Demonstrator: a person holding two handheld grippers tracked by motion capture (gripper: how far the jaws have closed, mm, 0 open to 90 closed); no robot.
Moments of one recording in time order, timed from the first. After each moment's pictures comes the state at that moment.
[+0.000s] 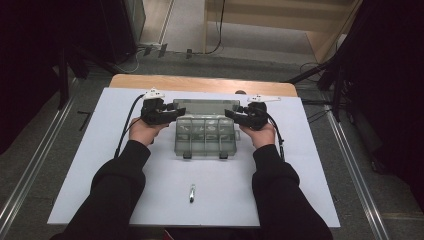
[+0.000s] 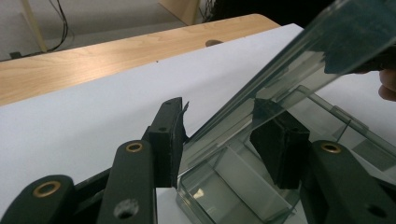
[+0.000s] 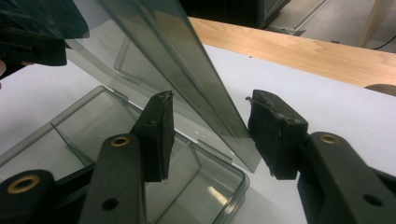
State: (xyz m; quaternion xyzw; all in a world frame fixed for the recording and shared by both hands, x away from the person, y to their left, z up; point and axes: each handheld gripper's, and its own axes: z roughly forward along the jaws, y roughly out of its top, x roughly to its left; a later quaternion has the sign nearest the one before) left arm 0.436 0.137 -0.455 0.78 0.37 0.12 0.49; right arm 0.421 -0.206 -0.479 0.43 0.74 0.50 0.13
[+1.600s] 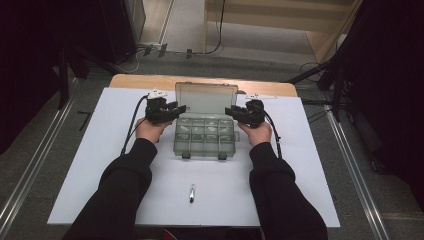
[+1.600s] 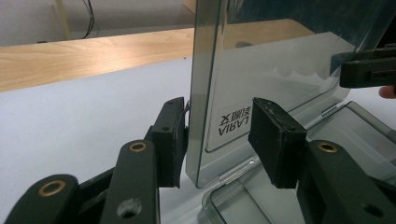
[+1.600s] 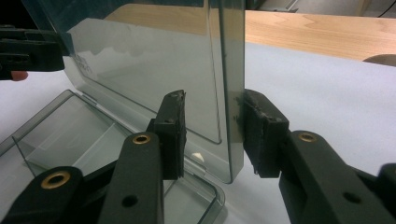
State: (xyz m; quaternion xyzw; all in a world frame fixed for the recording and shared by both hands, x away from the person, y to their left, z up) left arm 0.454 0.129 -0.476 0.75 0.42 0.14 0.48; right arm 0.442 -0.206 -0.497 0.48 0.72 0.49 0.10
